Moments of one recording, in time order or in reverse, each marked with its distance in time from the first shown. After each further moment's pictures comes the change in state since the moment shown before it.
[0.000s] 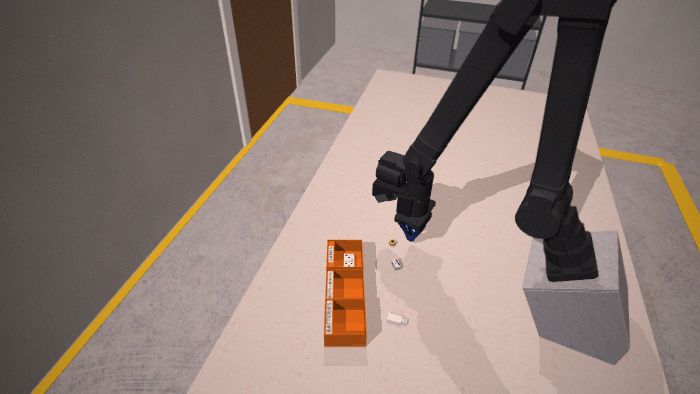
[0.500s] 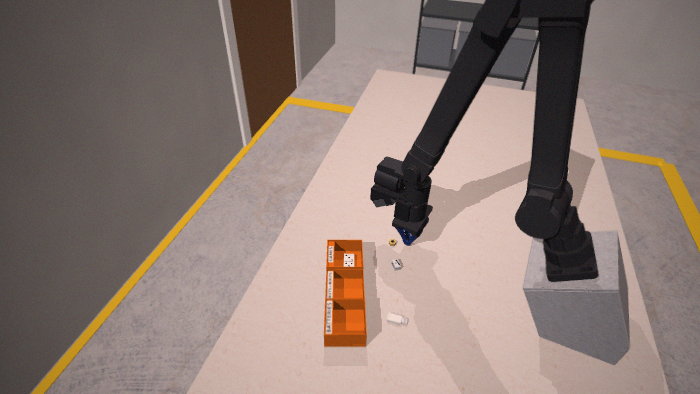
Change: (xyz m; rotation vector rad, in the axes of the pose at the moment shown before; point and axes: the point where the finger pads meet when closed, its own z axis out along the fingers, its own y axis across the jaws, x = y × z) arm -0.006 0.000 0.018 -0.001 -0.017 -0.003
